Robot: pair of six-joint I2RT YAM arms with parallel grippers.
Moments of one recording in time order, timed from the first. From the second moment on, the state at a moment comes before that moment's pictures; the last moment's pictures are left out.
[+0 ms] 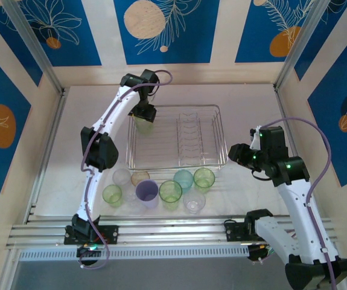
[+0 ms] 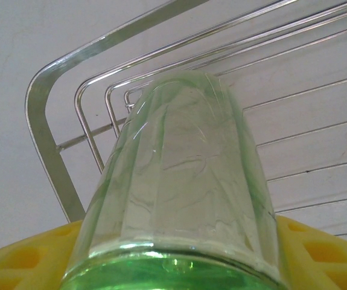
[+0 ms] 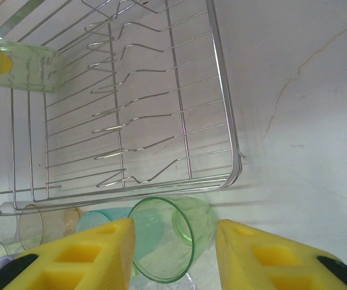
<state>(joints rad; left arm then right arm) -0.44 2.33 2.43 -1.47 -0.17 -0.12 0.15 0.82 0.98 -1.02 -0.26 0.52</state>
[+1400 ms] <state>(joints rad) -0.47 1.90 2.02 -1.16 -0.22 -0.14 0.30 0.94 0.97 -1.08 -0.25 0.53</state>
